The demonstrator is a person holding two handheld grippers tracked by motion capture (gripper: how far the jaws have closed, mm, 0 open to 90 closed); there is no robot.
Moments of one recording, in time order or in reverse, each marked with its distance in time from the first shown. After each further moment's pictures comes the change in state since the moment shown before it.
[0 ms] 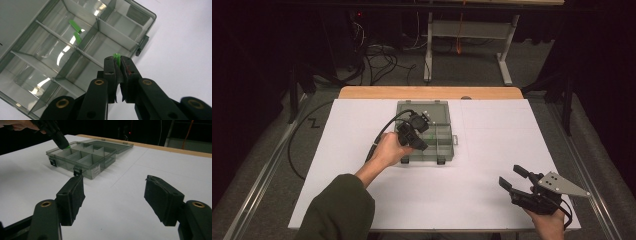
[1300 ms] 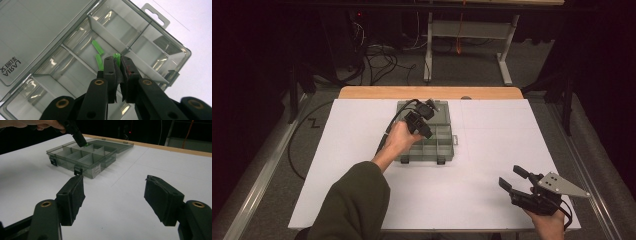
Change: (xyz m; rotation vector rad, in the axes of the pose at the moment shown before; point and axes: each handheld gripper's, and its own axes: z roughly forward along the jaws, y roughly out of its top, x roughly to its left) left arm 0.030 0.033 0.026 0.007 0.052 -0.125; right arm 0.001 -0.001 -0.001 0.004 0.001 0.002
